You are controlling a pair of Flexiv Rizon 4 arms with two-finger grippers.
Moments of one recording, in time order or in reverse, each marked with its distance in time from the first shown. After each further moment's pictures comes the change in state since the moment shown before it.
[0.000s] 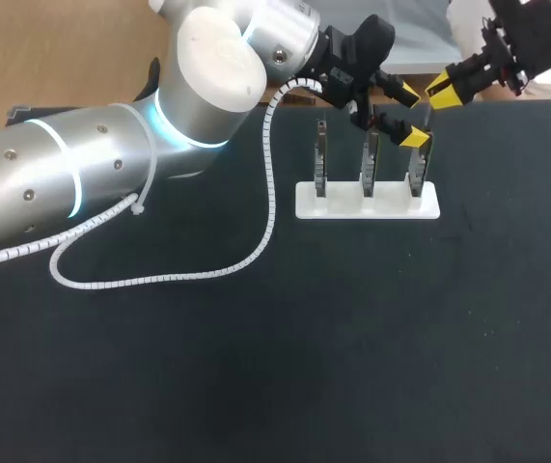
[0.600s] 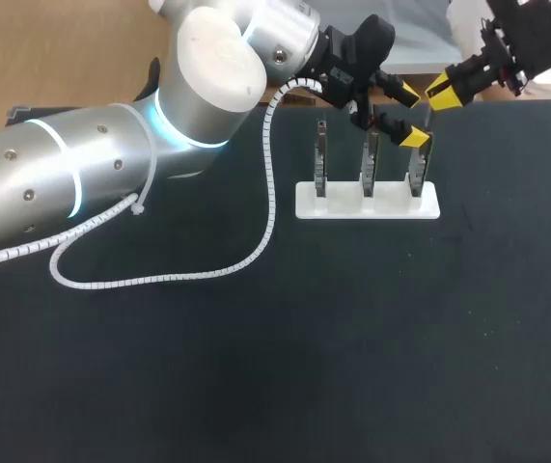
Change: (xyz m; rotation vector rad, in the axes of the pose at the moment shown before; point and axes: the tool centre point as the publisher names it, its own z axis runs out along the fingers) left arm 0.000 0.000 0.000 0.000 0.000 0.000; right arm 0.003 -0.001 0.000 -0.003 0.011 0.008
